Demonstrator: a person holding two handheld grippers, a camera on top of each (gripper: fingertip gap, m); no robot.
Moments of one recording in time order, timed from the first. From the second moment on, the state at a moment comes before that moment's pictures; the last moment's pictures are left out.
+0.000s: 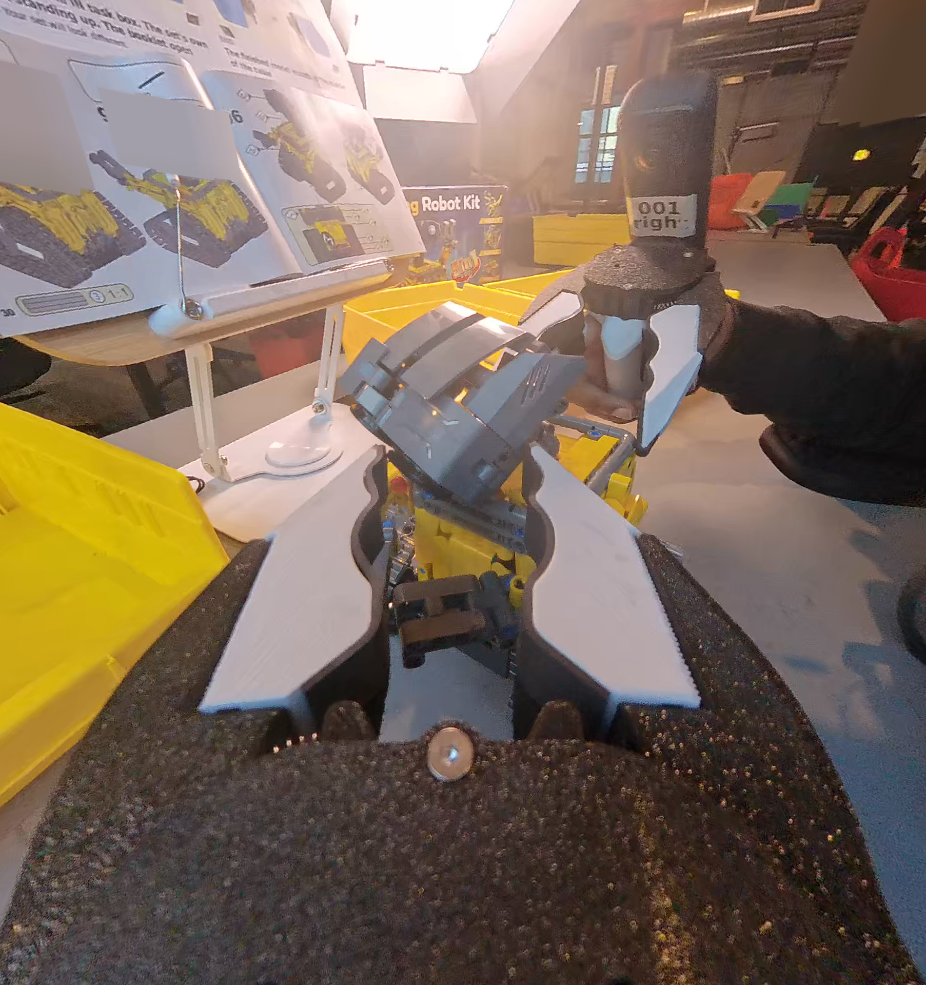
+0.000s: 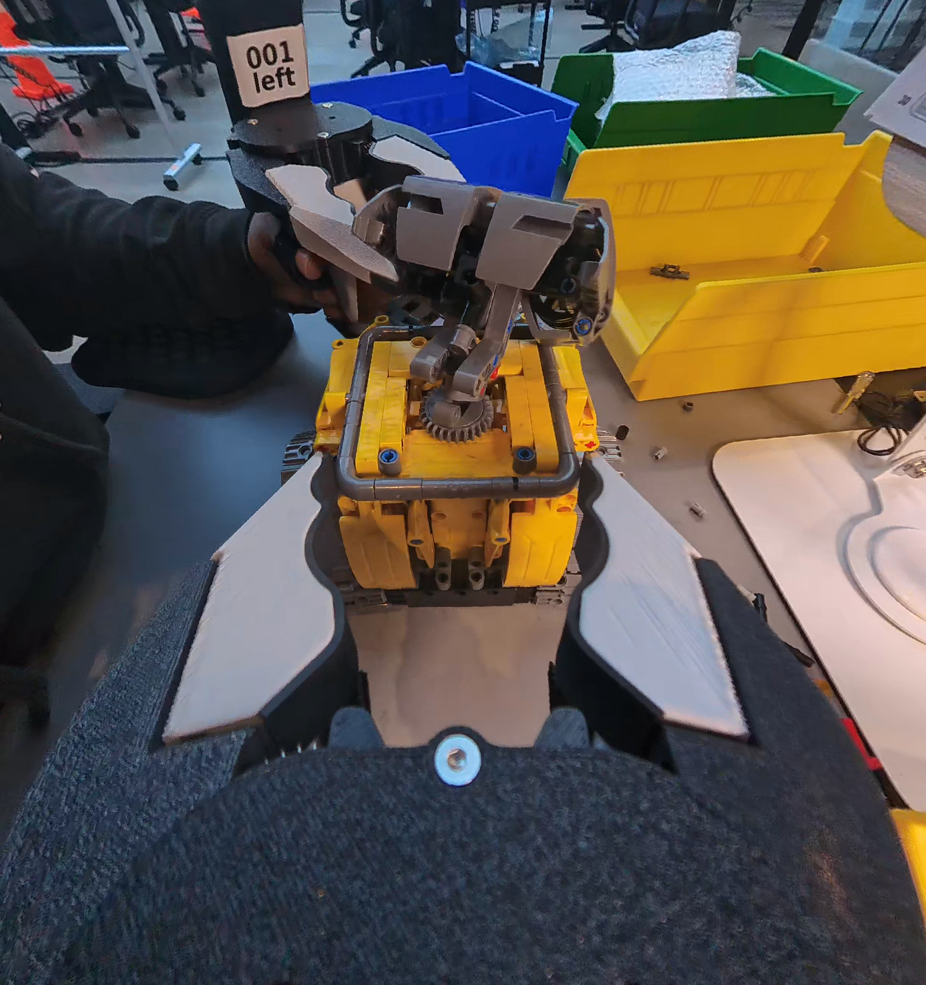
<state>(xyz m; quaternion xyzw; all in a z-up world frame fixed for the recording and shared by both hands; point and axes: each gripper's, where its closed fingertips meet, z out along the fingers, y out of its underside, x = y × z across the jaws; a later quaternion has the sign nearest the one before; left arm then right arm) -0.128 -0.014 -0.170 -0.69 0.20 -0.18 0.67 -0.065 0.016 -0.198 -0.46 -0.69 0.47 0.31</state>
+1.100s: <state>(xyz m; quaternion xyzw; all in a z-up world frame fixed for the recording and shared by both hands) -0.117 -0.036 -0.155 -0.65 0.25 -0.20 0.69 -0.041 0.025 -0.196 -0.44 -0.72 0.45 0.27</state>
